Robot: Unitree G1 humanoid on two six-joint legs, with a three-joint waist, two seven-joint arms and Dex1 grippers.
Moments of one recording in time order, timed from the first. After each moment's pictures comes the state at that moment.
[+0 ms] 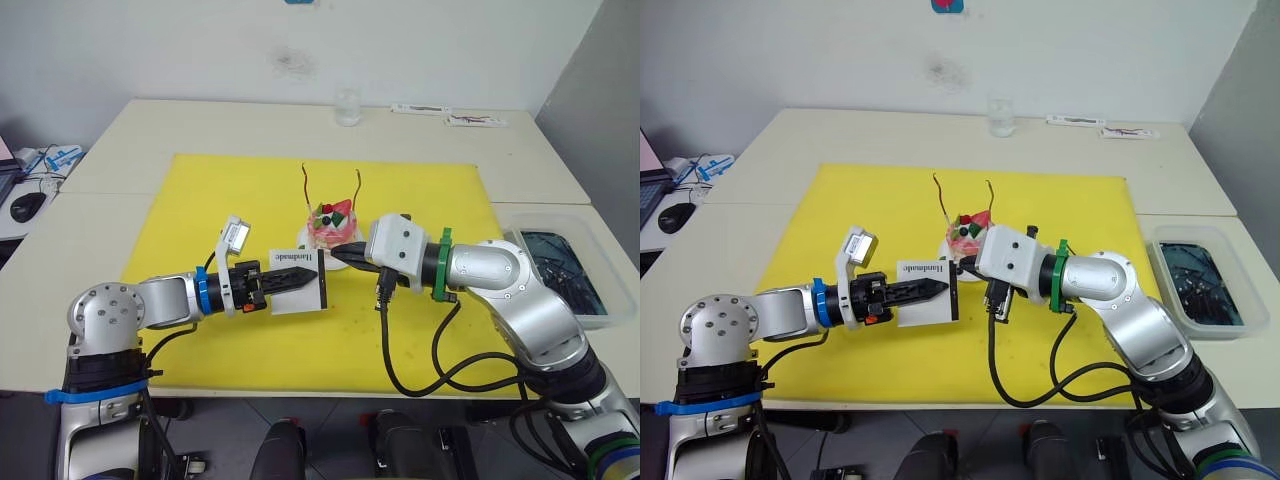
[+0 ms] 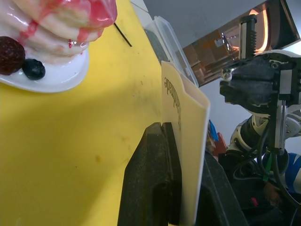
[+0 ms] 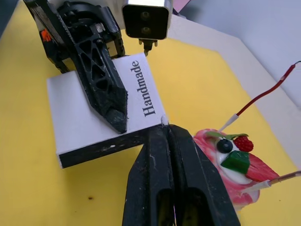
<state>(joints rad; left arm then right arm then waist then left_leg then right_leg) -0.47 0.55 0.30 -0.06 -1.29 1.43 -0.51 -0.58 -0.52 0.35 -0.51 0.09 0.56 0.79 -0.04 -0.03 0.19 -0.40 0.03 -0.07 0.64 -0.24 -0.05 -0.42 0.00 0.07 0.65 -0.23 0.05</state>
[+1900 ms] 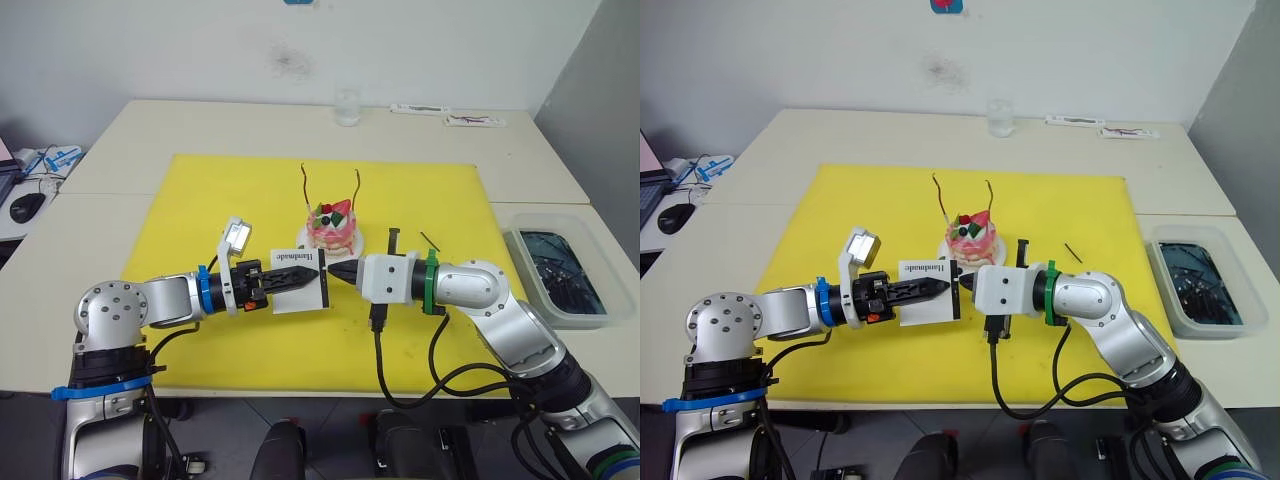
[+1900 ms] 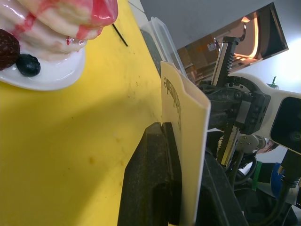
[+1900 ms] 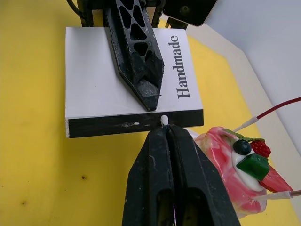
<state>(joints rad) -0.48 0.54 0.29 0.00 -1.29 1.45 -0.50 -0.52 -0.52 0.42 -0.39 -0.10 0.25 0.83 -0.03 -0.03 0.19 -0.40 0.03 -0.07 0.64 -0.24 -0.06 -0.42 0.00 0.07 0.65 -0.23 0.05</state>
